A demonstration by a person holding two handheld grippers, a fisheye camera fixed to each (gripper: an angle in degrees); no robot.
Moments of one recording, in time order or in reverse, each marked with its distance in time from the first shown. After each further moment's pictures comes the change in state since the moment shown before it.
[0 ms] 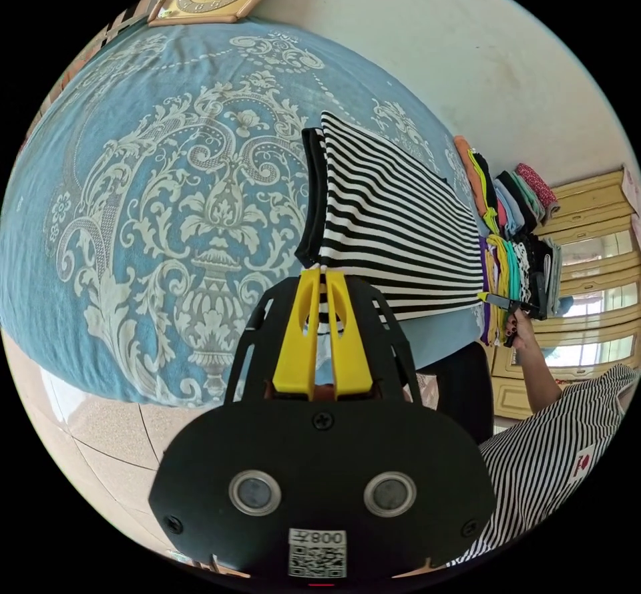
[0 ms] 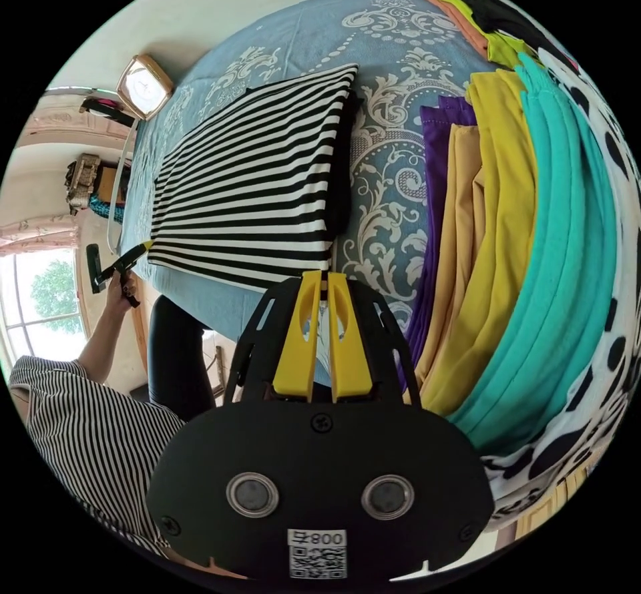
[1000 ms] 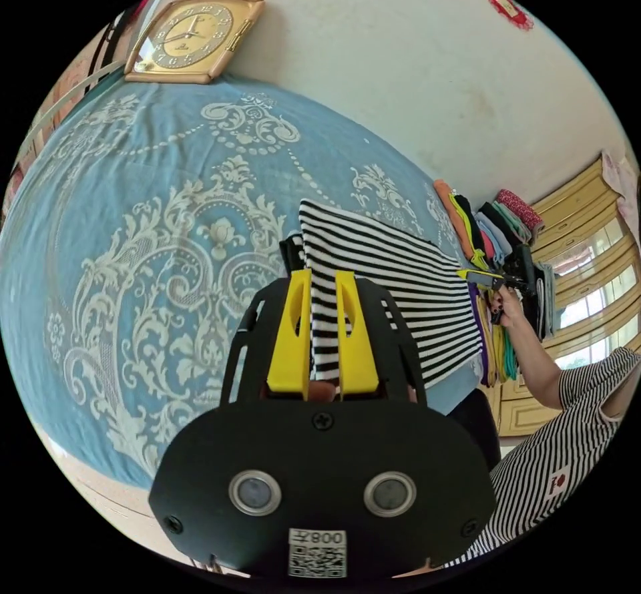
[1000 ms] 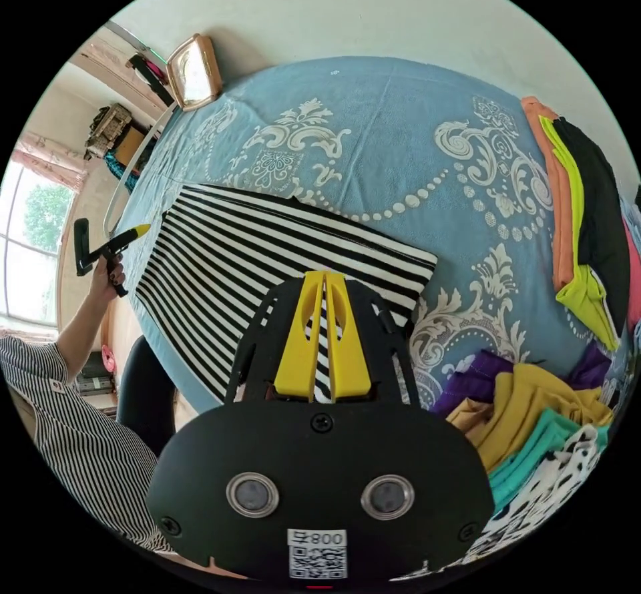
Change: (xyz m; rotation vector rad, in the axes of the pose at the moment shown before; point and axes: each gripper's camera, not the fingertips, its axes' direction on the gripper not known) left arm 0.078 -0.100 -0.073 0.200 0.005 0.076; right arm -0.059 -0.162 0.011 0.138 0.089 -0.303
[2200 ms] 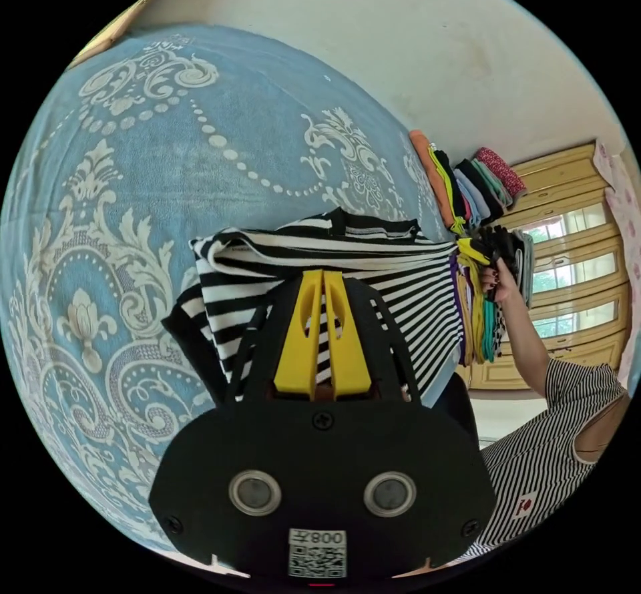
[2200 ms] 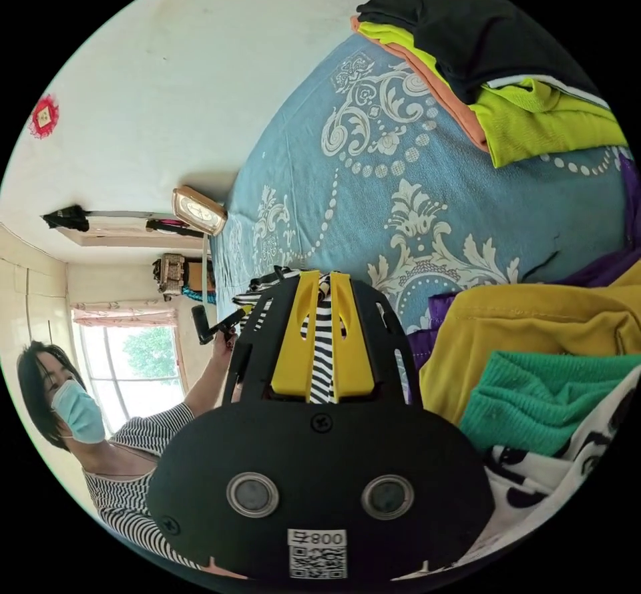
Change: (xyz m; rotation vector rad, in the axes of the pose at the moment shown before) left arm 0.077 -0.147 0.075 -0.243 0.200 0.109; right arm 0.231 0.009 -0.121 0.163 -0.514 0.512
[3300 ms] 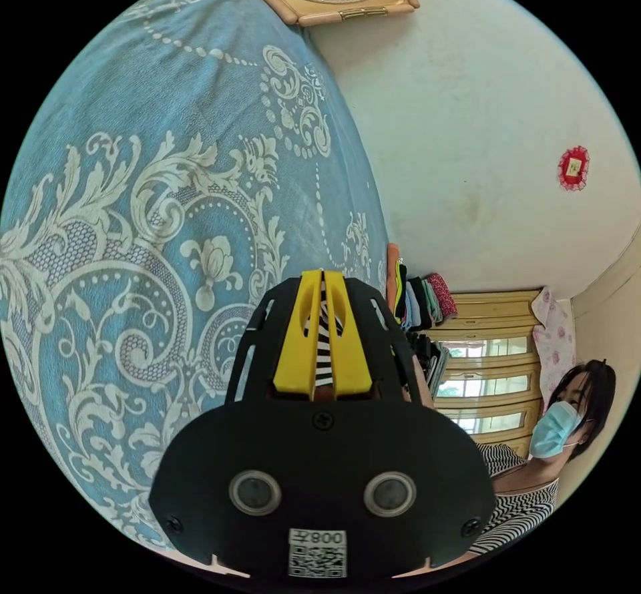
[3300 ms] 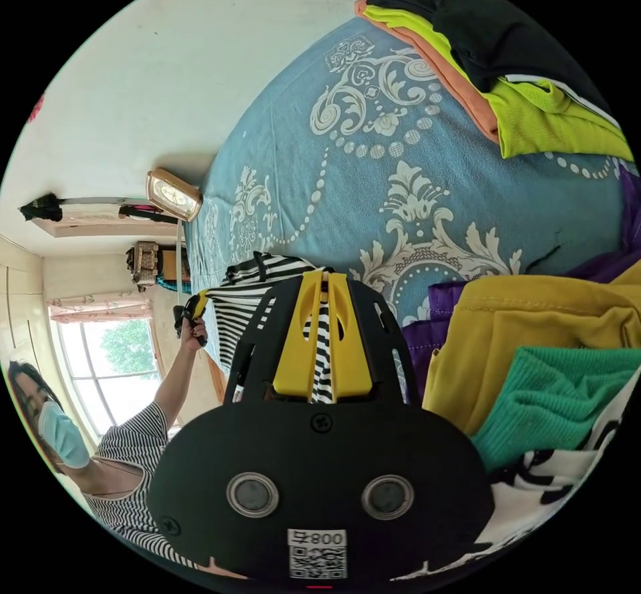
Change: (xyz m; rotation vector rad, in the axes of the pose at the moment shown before) left arm -0.078 0.065 -0.178 0.306 0.364 -0.444; right arm -0.077 0.010 -0.019 -0.062 0.118 -0.004
